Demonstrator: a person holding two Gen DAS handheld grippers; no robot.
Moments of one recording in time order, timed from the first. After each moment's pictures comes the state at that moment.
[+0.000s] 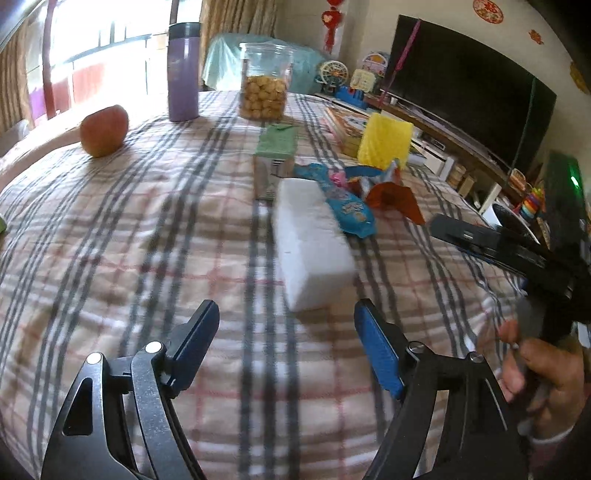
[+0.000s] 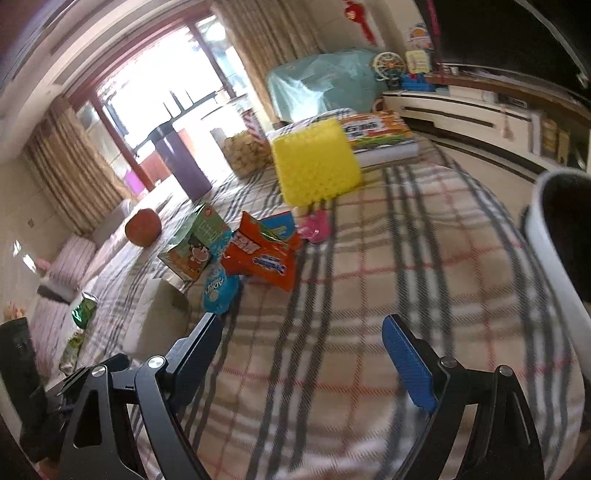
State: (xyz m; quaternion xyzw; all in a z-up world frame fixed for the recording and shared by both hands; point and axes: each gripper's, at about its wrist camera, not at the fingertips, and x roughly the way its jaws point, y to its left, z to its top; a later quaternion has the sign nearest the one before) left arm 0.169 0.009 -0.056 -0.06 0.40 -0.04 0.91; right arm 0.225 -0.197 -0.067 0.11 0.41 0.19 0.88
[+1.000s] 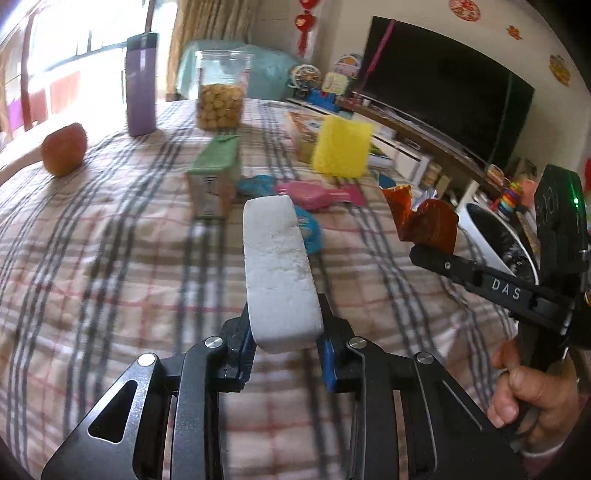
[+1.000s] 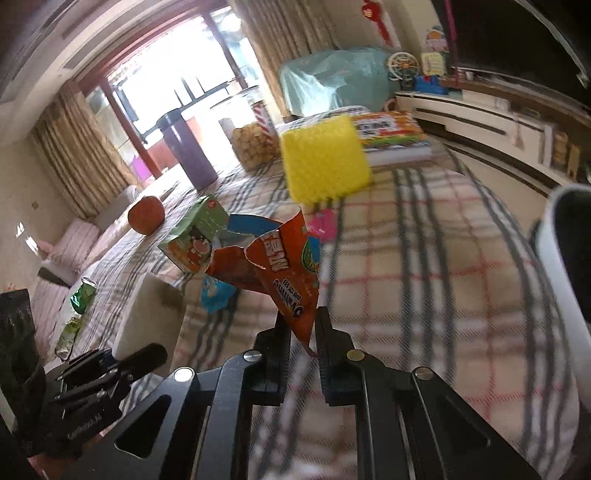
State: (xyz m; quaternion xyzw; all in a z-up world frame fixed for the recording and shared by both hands) left arm 0.183 -0.027 -0.051 -0.06 0.39 -0.09 0.92; right arm 0.213 -0.214 -0.067 0.11 0.41 0.19 0.88
